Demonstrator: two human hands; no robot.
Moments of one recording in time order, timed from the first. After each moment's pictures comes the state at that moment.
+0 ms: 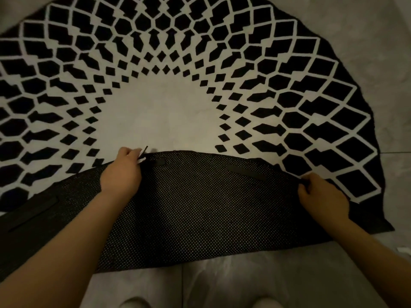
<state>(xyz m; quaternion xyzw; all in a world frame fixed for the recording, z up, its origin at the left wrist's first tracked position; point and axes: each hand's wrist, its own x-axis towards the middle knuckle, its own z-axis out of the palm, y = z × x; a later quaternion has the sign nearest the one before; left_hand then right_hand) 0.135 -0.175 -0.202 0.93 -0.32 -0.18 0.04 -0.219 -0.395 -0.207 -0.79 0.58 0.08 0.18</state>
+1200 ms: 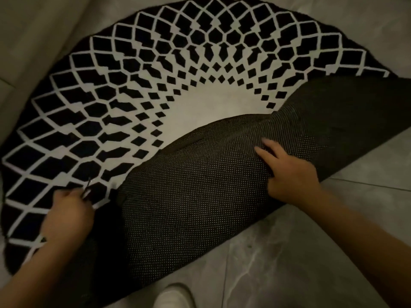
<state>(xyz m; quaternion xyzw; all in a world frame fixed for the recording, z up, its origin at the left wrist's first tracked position) 0.177 0.038 -0.160 0.99 -0.06 -0.13 0.01 -0.033 -0.335 -0.153 -0.98 0.20 0.08 0.04</state>
